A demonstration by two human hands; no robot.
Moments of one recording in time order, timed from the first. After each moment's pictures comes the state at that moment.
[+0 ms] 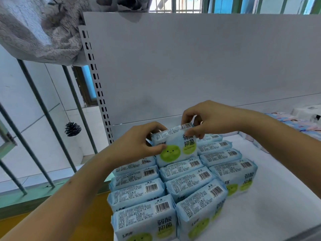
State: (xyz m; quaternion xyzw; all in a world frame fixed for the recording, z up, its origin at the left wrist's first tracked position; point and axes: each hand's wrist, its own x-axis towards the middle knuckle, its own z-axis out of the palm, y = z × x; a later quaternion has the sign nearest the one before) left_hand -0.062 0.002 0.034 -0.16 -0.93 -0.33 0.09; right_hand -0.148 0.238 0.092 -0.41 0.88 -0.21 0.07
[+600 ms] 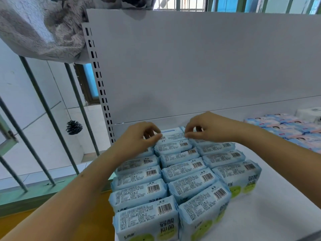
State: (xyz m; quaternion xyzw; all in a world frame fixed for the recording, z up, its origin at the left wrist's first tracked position) left_hand -0.086 -0.013 0.016 -0.09 -0.95 -0.27 0.15; right_hand -0.178 0.235 0.051 -0.43 0.90 -0.11 0.00
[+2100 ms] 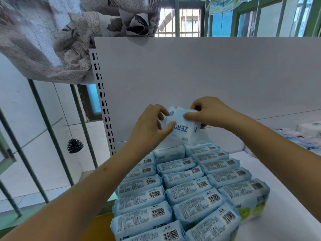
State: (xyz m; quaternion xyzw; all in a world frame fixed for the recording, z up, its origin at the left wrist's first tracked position) left_hand -0.121 0.016 0.065 -0.09 -0.89 -0.26 0.35; right_hand -0.197 0.210 0.113 -0.27 0.91 -0.31 -0.08
